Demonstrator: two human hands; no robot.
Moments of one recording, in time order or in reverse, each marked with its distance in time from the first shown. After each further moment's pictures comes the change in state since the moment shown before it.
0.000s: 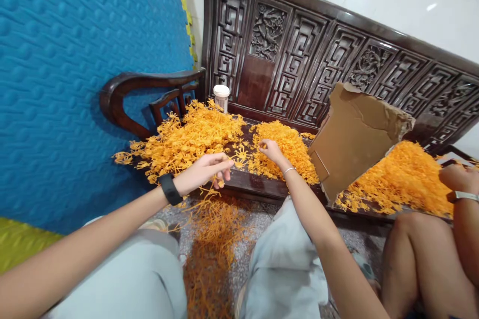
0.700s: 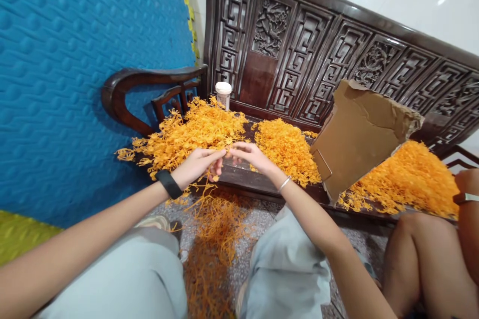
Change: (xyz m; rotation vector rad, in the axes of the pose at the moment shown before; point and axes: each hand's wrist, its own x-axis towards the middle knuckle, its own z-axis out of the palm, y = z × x) left_hand 0.003 -0.008 -0.013 -0.028 0.193 -0.080; right_hand -0.046 -0.125 -0.007 0.916 -0.393 -0.141
